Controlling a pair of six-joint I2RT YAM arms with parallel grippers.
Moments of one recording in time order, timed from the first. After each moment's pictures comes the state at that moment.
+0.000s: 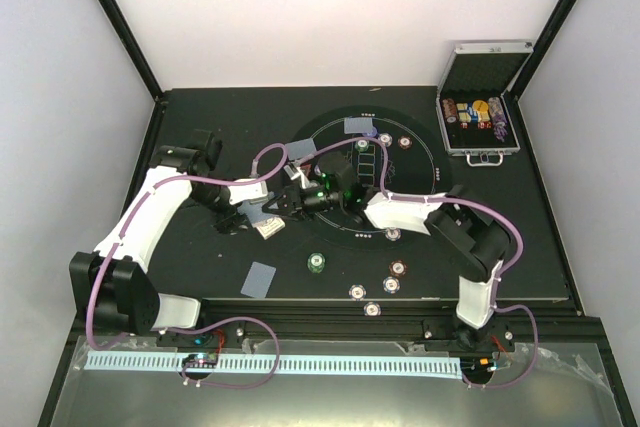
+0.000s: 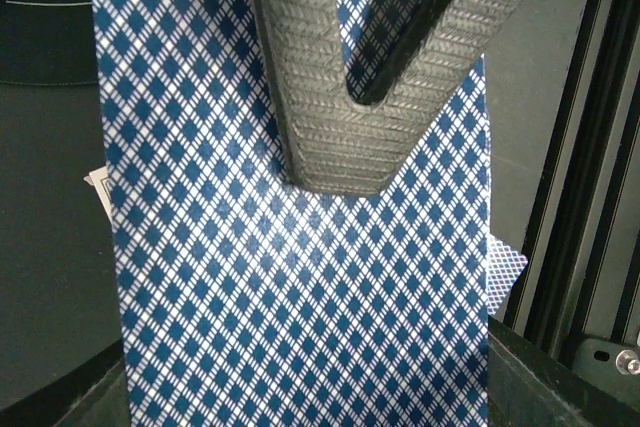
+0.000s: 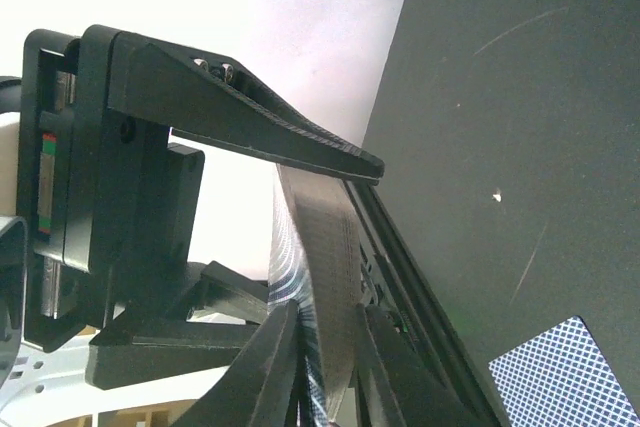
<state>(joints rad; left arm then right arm) -0.15 1.34 1.16 -1.25 0.45 1.07 0.85 1.88 1.08 0.49 -0.81 1.14</state>
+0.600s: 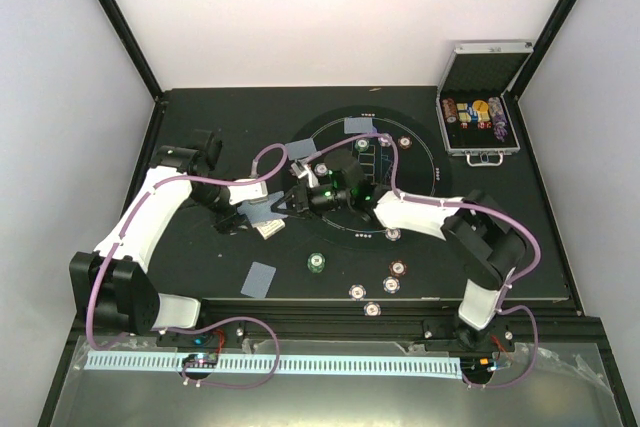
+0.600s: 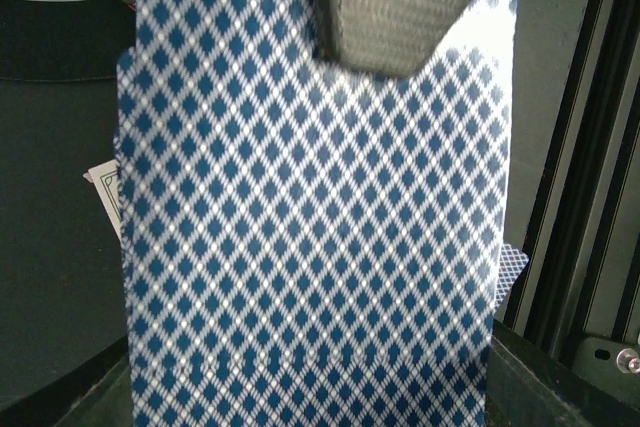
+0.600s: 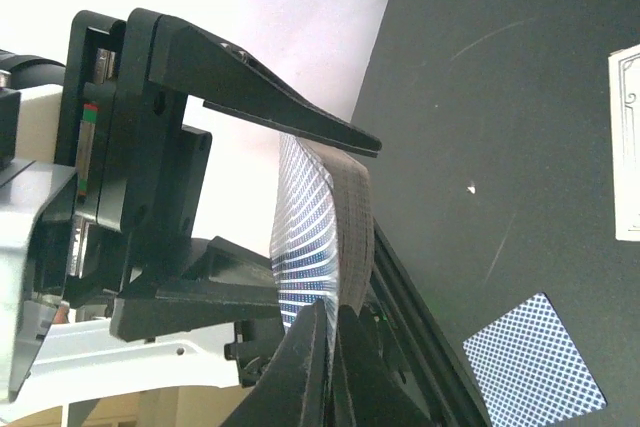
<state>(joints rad) -0.15 1.34 1.15 -1.25 0.45 1.07 0.83 1.79 1.06 0.35 -0.78 1.05</state>
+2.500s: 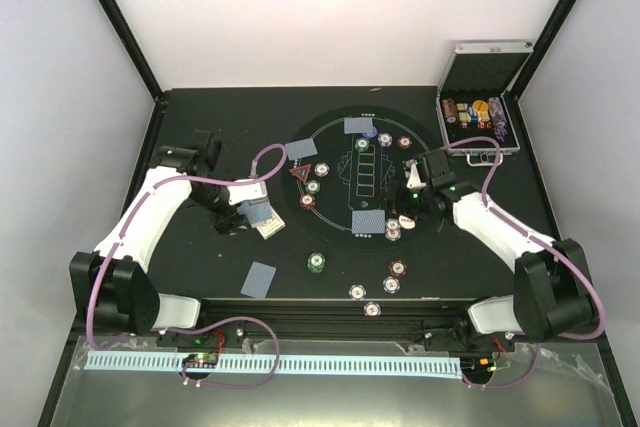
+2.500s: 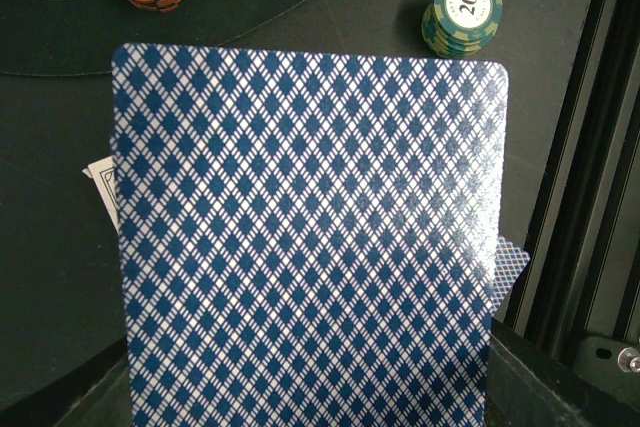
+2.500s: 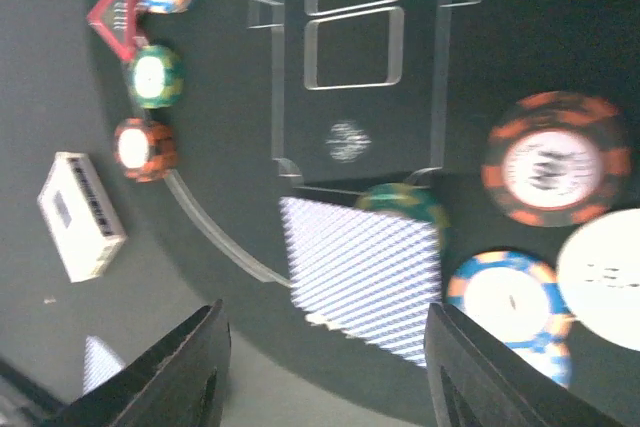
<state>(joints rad) -0.15 1.34 1.15 -1.25 0.44 1.07 0.35 1.38 0.82 -0.45 -0.35 0.60</state>
